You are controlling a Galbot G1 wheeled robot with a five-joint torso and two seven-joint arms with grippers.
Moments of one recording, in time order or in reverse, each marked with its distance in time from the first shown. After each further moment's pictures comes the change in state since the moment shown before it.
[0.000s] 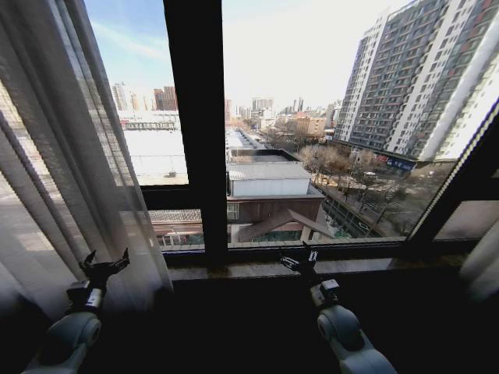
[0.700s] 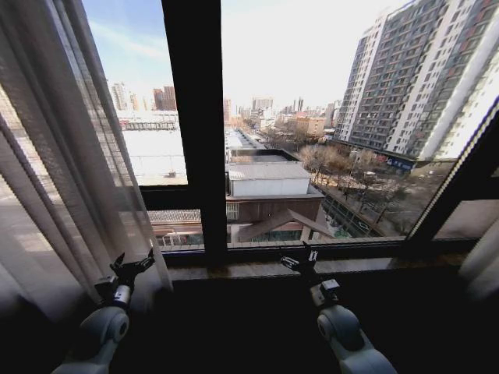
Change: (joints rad) left arm -0.041 -0.097 0.091 -0.179 -0.081 0.246 -0.048; right arm 0.000 0.000 0.000 0.000 0.000 0.000 0.000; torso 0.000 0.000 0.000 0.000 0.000
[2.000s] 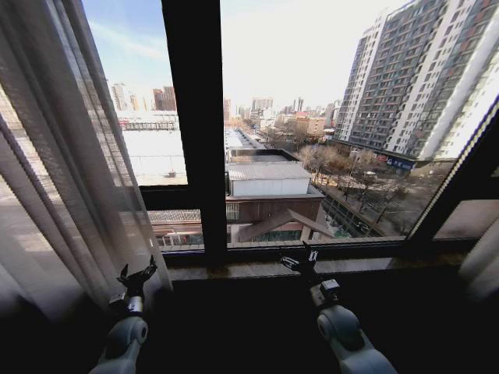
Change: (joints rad) left arm -0.097 -0.202 0.046 0.371 0.066 -0.462 0.046; right arm 0.000 0.000 0.000 0.000 0.000 0.000 0.000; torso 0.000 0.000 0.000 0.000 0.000
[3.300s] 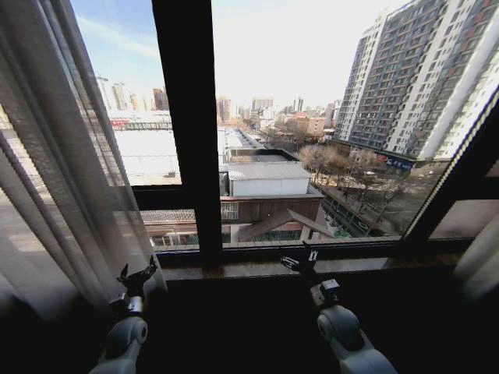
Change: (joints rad) left arm 0.000 0.000 0.000 0.000 0.000 0.000 0.000; right arm 0.000 0.000 0.000 0.000 0.000 -0.001 0.000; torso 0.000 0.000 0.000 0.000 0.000
